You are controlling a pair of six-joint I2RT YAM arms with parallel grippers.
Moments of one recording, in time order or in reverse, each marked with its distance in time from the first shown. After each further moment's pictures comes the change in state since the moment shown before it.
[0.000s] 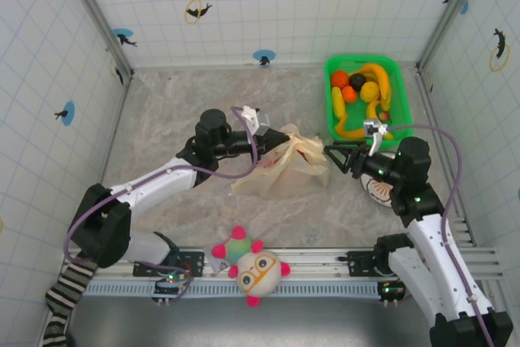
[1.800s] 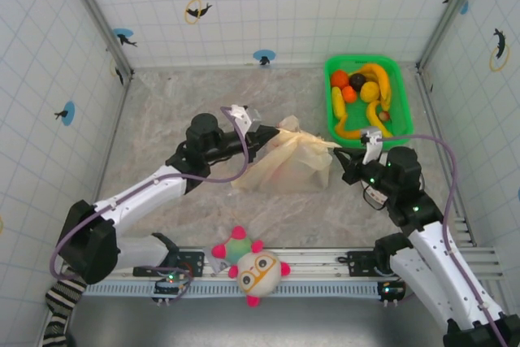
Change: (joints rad) left arm 0.005 -0.133 -0.048 -0.101 -0.234 -0.024; right arm 0.141 -0.059 -0.013 -0.158 0.444 -0.192
